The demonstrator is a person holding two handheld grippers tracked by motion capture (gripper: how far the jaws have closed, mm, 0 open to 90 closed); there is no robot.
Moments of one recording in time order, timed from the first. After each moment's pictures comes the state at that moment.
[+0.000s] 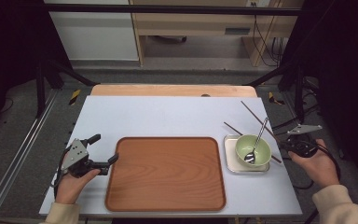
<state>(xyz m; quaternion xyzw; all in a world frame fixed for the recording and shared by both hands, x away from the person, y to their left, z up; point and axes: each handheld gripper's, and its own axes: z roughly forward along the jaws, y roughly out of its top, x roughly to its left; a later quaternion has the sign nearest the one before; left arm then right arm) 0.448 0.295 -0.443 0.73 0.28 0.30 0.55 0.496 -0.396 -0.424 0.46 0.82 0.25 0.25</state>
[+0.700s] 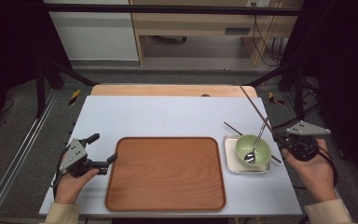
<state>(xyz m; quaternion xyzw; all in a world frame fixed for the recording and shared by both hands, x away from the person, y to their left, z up) 0.448 0.297 -0.441 0.72 0.27 0.31 0.56 0.446 -0.331 -0.361 0.43 0.78 0.33 0.31</state>
